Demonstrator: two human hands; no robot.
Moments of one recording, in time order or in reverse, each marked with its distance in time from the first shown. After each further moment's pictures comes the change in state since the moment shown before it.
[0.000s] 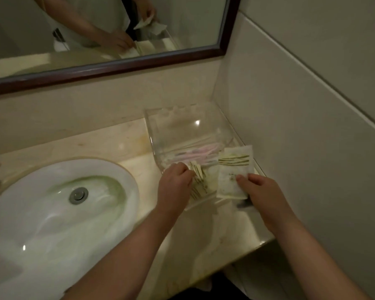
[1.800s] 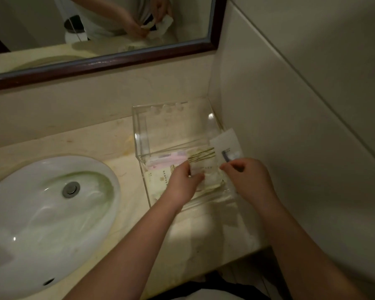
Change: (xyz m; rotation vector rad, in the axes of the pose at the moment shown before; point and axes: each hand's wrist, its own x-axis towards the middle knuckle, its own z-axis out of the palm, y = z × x) left_hand 0.048 0.079 0.021 -0.663 -0.329 -0.762; right_hand 0.073 -0.023 -0.036 -0.555 0.035 -0.246
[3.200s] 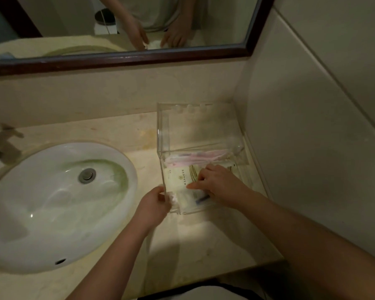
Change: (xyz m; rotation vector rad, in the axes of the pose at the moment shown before) left_hand -0.033 -0.093 -0.078 0.104 0.128 -0.238; right_hand 0.038 -0.005 0.086 -0.677 -0.516 -1.038
